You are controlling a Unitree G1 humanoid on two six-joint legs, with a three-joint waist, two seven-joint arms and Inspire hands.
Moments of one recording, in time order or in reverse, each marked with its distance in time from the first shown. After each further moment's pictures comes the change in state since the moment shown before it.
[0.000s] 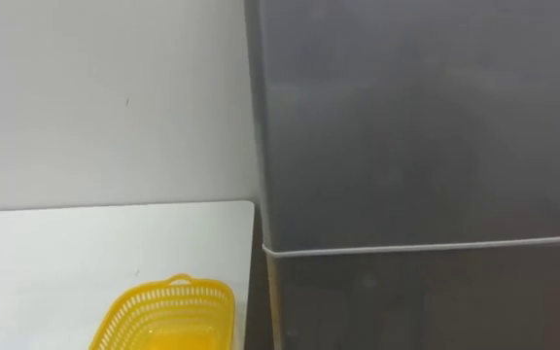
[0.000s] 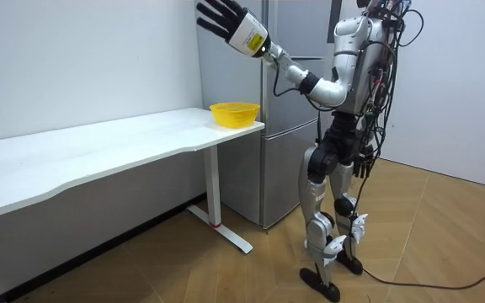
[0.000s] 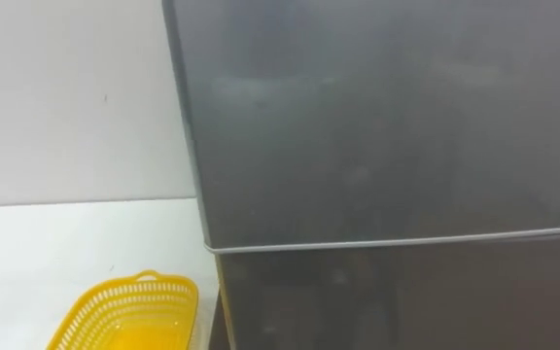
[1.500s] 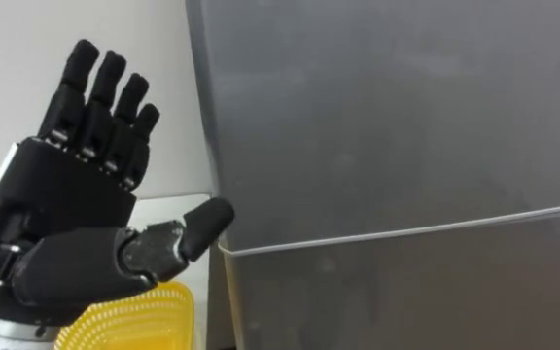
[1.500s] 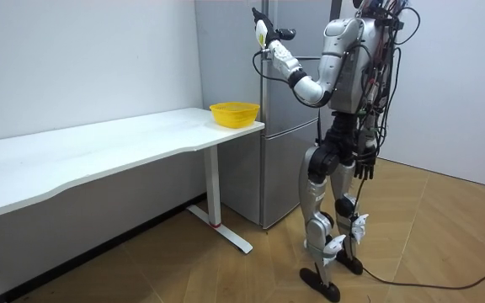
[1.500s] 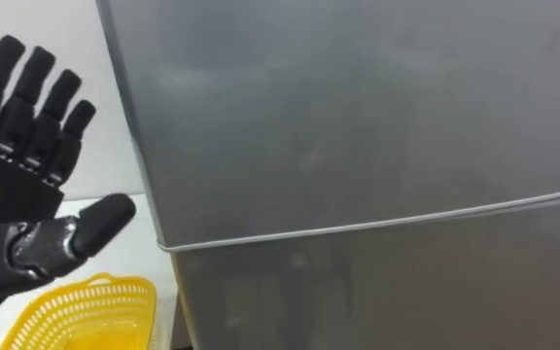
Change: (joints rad) left arm -0.148 -0.010 -0.357 -0.063 -0.369 0.199 -0.942; right arm -0.087 0.003 0.004 0.025 -0.085 0.062 0.027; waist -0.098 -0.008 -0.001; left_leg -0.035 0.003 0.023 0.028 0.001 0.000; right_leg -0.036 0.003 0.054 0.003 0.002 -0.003
